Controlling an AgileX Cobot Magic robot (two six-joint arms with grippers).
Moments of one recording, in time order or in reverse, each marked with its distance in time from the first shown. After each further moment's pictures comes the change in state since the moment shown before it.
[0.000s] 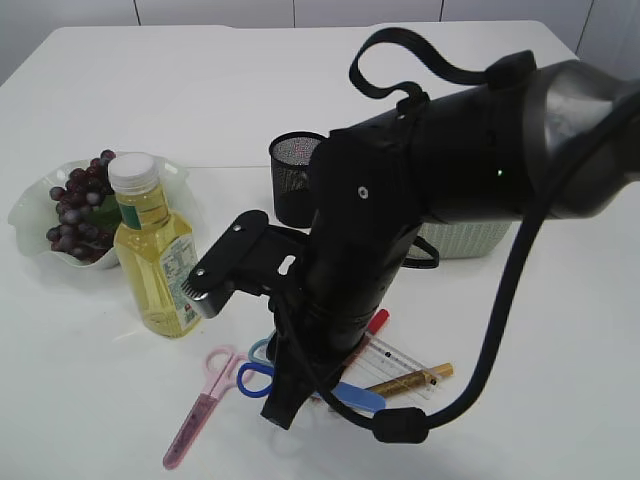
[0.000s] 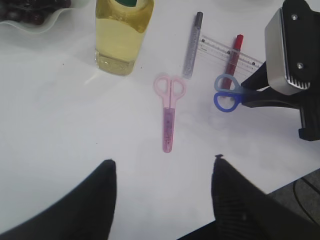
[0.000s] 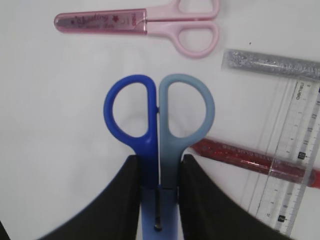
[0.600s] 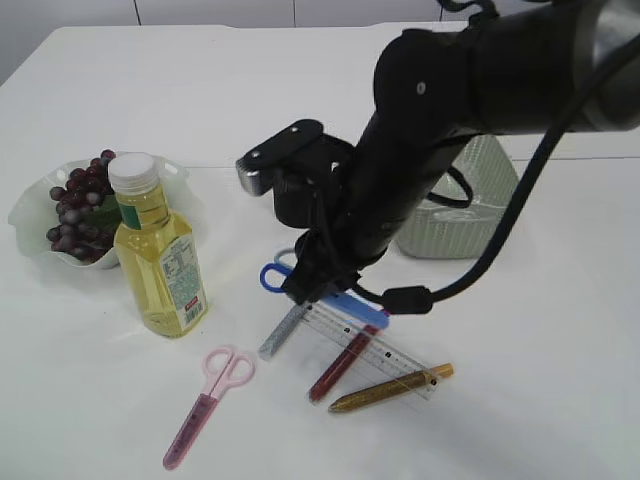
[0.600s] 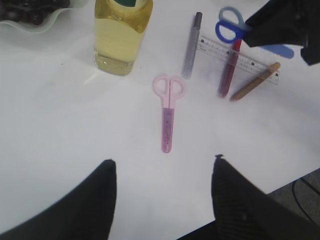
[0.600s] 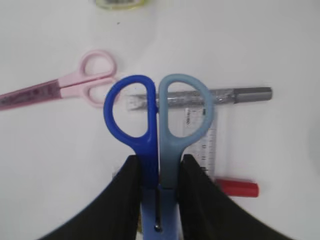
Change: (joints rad) left arm 0.000 0.000 0.000 -0.004 0.000 0.000; right arm -0.171 0.000 -0.100 0.089 -0.017 -0.011
